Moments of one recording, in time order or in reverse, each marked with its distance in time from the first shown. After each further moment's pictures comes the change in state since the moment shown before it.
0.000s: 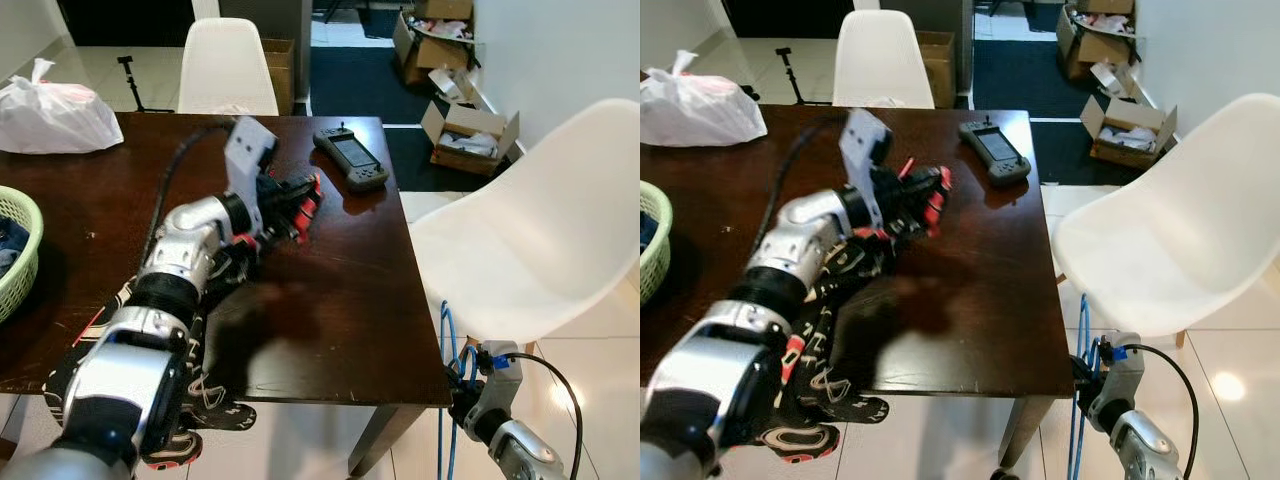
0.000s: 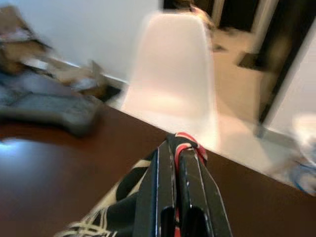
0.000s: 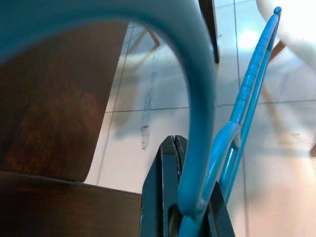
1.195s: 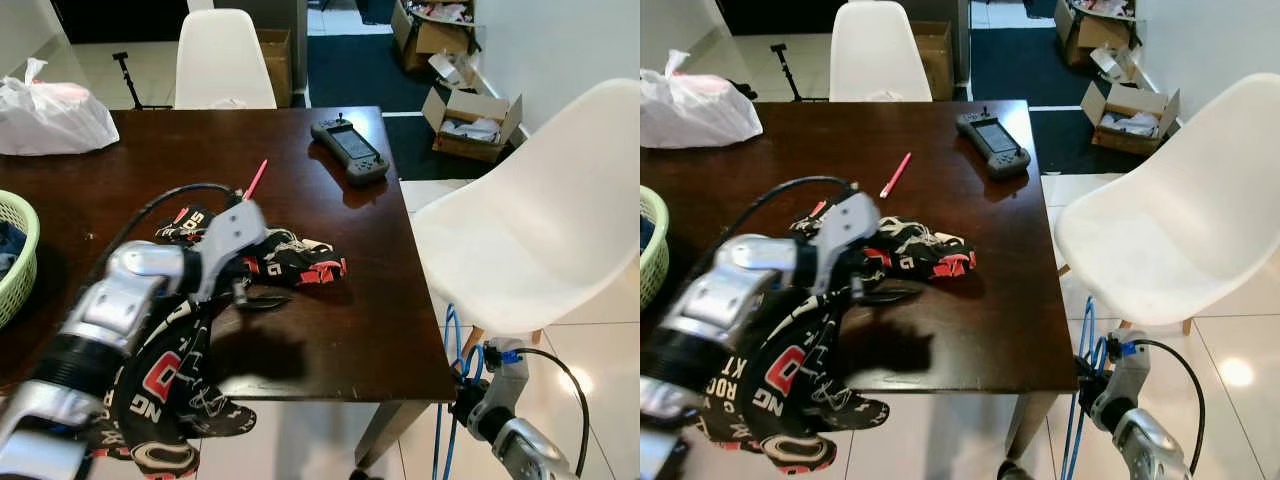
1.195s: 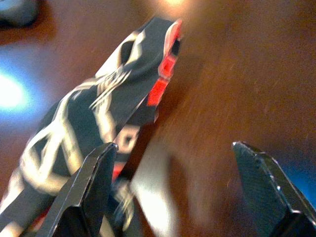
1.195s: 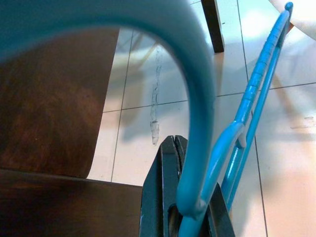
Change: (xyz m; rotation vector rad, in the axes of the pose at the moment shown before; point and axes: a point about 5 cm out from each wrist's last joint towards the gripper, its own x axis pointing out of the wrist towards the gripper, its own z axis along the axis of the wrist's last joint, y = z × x) left arm -0.094 -0.008 -0.003 0.337 0.527 -0.191; right arm -0.005 0.003 0.006 0.037 0.008 0.000
